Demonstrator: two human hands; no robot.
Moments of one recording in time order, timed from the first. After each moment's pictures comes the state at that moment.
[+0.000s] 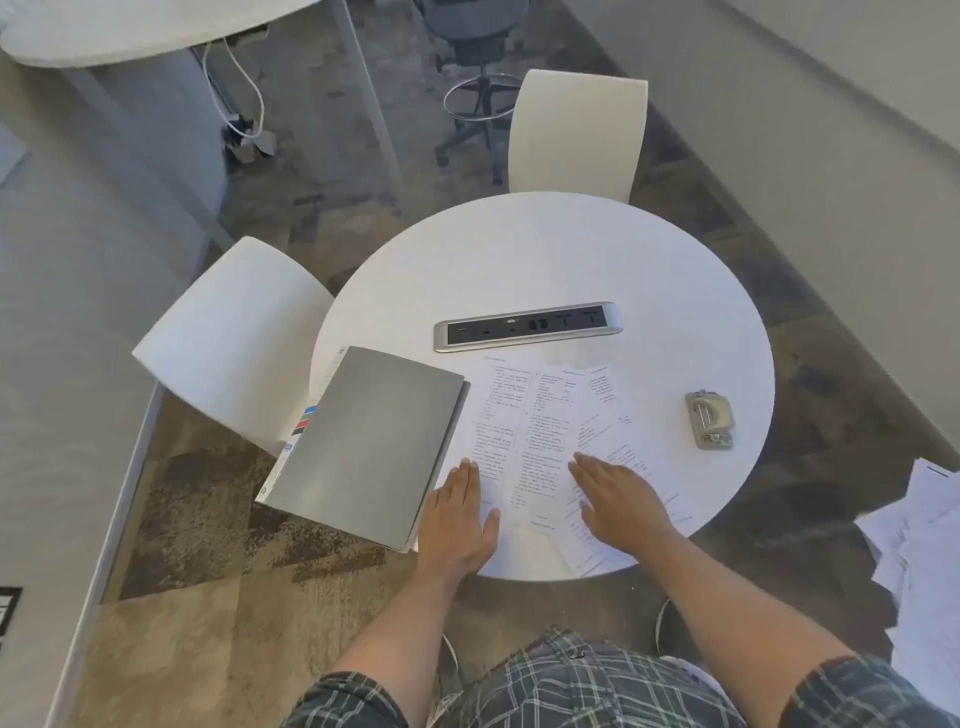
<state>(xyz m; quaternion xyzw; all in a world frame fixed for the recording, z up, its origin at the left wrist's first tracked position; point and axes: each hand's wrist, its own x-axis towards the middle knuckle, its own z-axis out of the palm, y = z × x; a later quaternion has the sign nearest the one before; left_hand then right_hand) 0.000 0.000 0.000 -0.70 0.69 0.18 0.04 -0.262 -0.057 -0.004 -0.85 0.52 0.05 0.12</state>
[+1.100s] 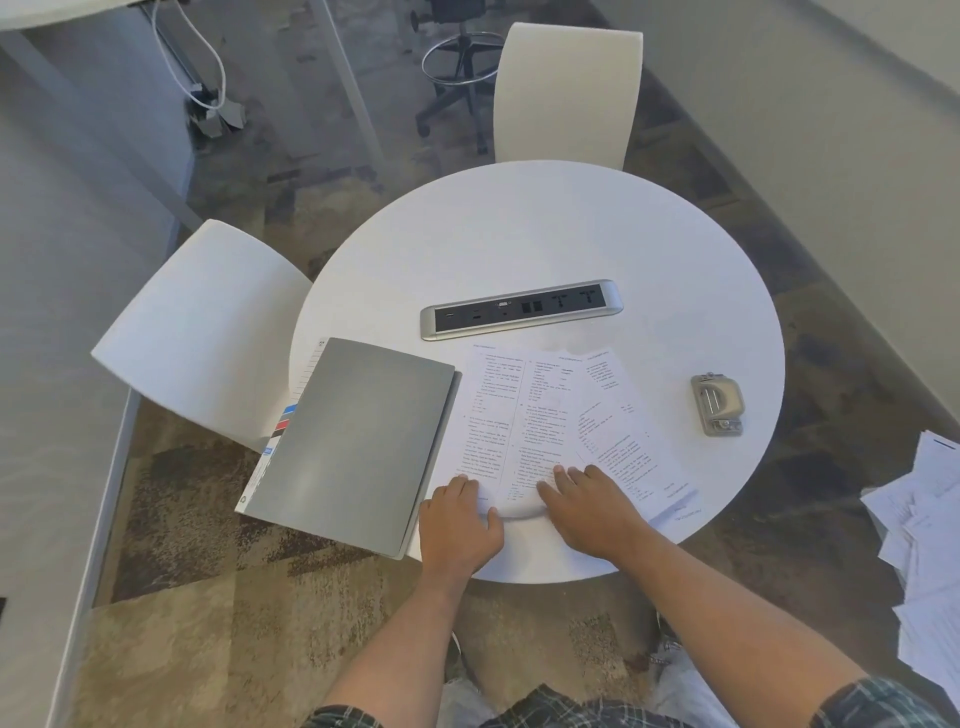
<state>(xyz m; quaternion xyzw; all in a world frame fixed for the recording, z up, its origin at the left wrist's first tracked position) -0.007 -0.012 -0.015 -0.74 0.65 0.17 -0.01 -0.222 -0.058 -0.014 -0.91 0.39 0.16 0.00</state>
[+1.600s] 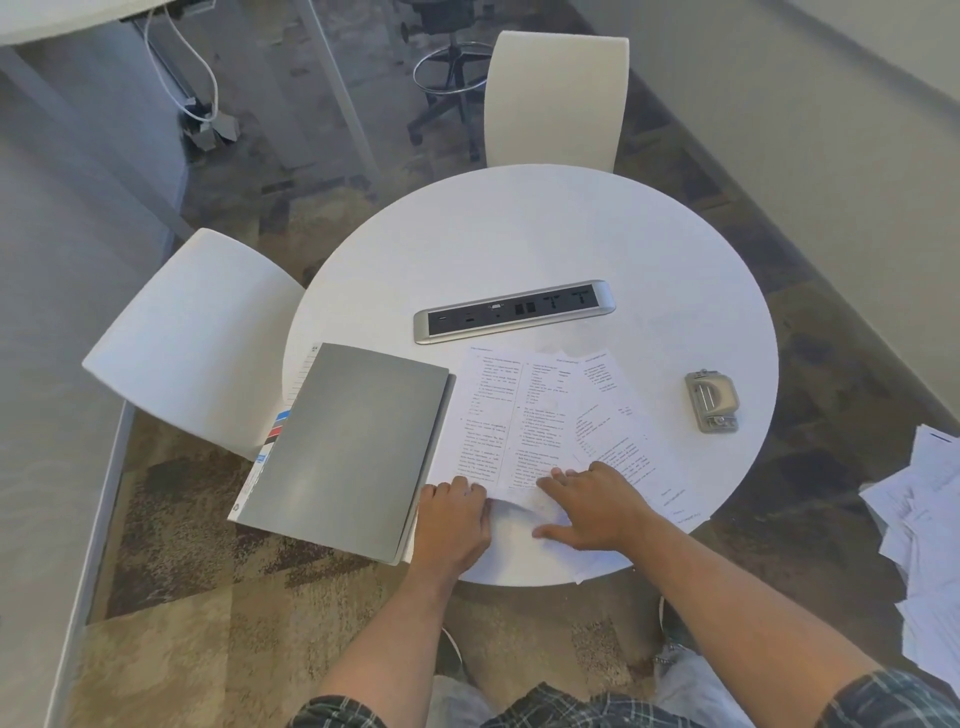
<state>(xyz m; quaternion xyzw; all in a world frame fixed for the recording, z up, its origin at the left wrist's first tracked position) 0.004 -0.022 -0.031 -0.65 0.76 0.03 0.02 -0.238 -0.072 -0.030 -0.91 0.39 0.10 0.07</state>
